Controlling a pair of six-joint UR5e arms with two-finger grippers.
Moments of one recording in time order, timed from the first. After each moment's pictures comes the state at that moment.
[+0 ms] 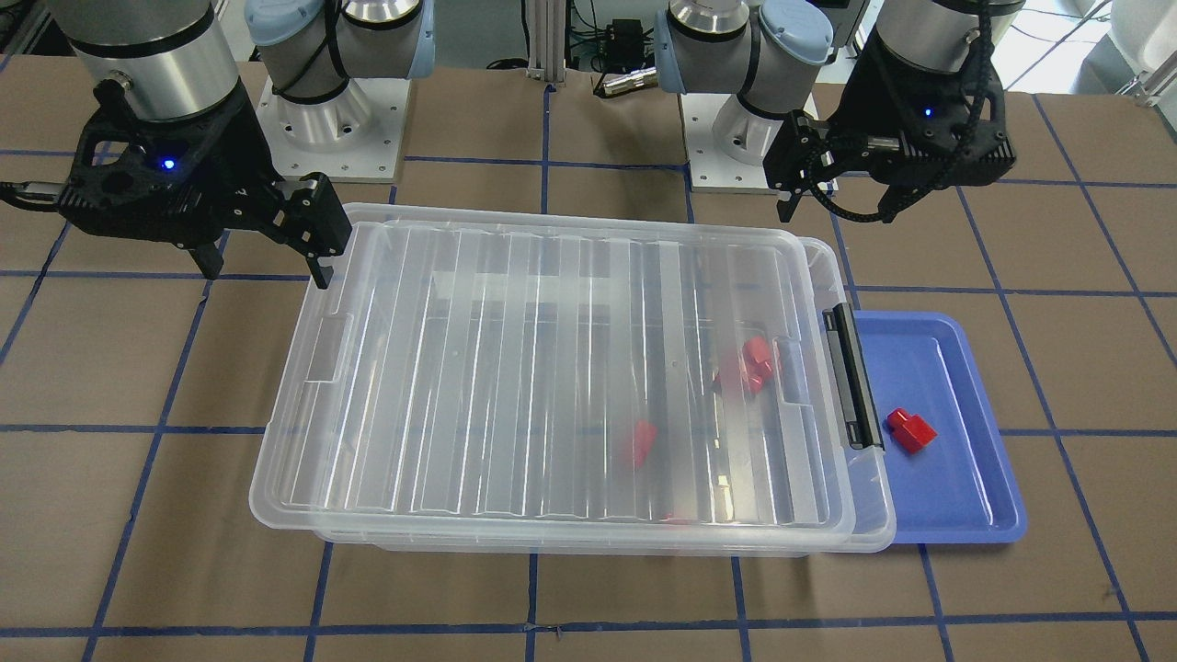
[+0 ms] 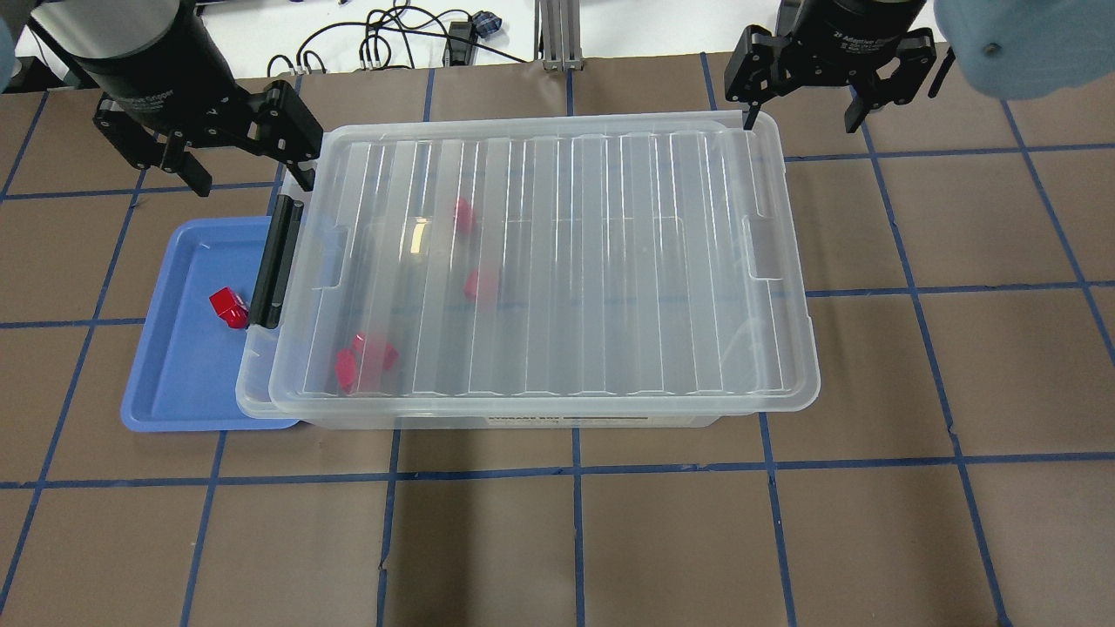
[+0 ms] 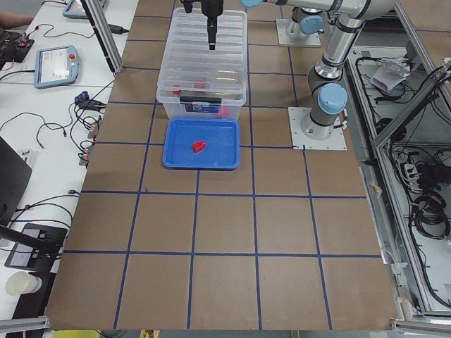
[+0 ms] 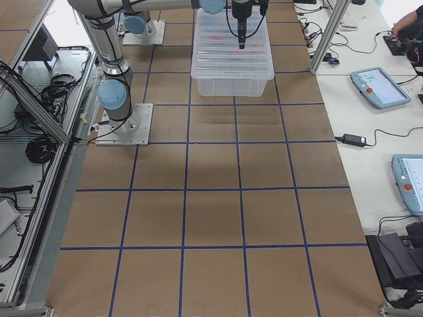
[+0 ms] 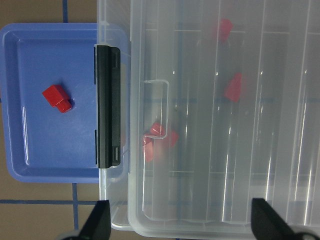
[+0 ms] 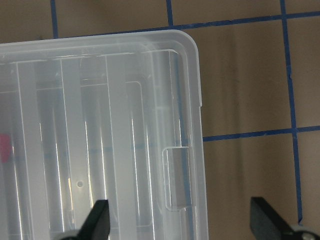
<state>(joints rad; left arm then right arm) -1.54 -1.57 -1.45 -1.68 1.59 0.01 1.62 -1.48 1.44 -1.66 -1.58 0.13</state>
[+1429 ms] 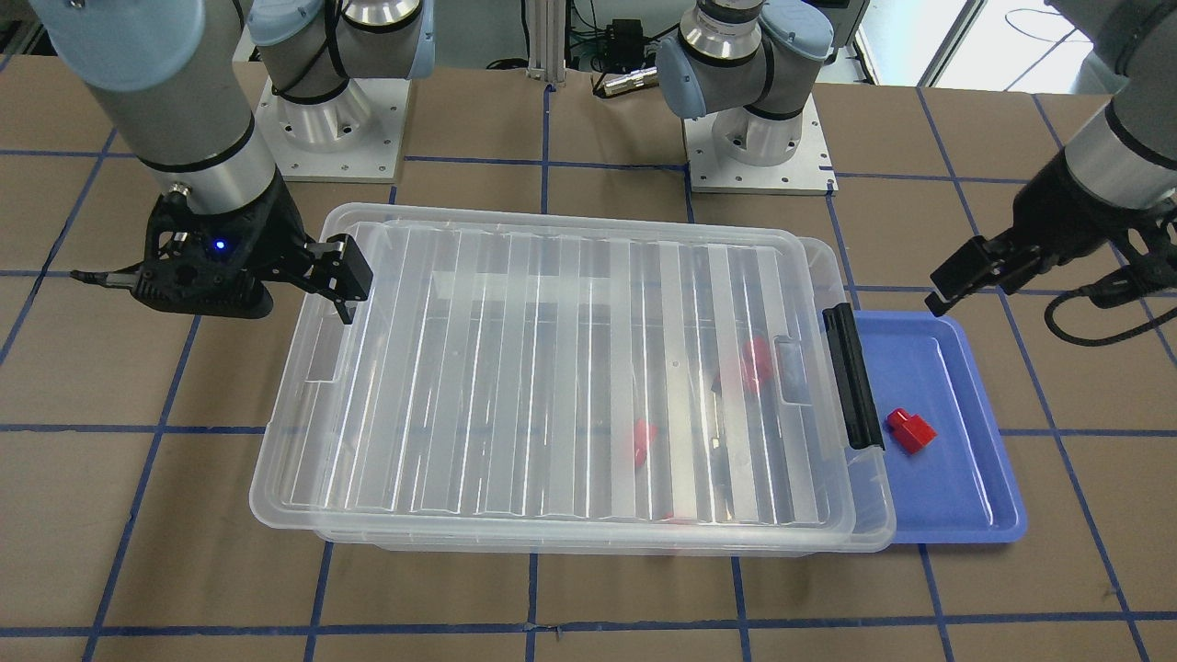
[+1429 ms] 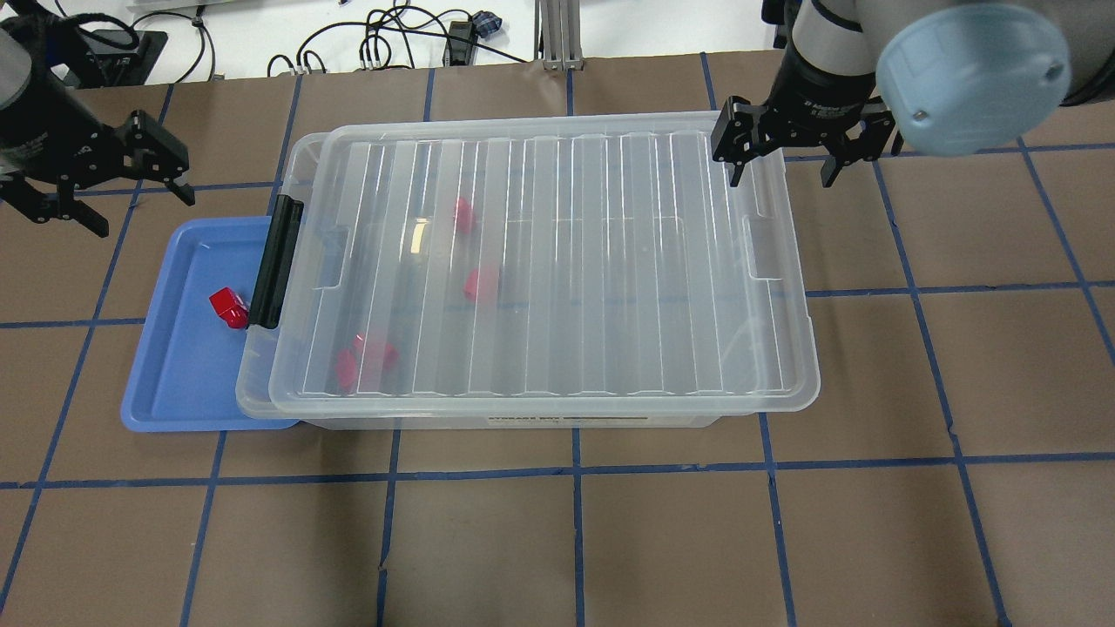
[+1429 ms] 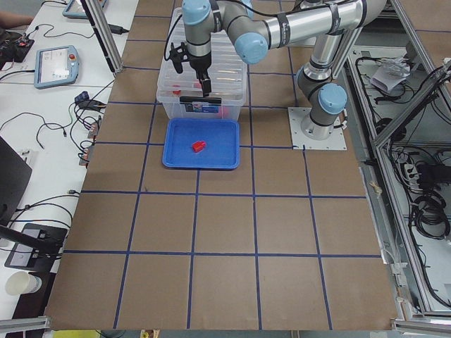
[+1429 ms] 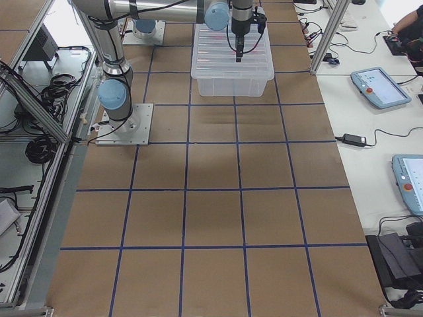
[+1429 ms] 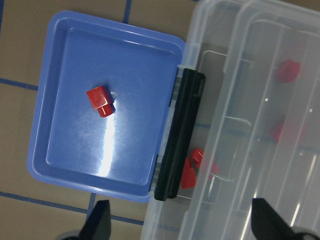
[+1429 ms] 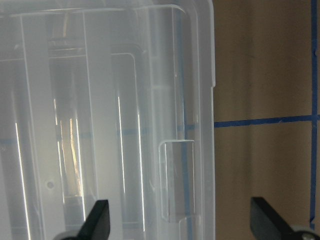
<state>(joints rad) -1.16 -1.65 -1.63 -1.47 1.52 0.07 1.61 -1.43 1.58 -1.75 -1.60 0.10</state>
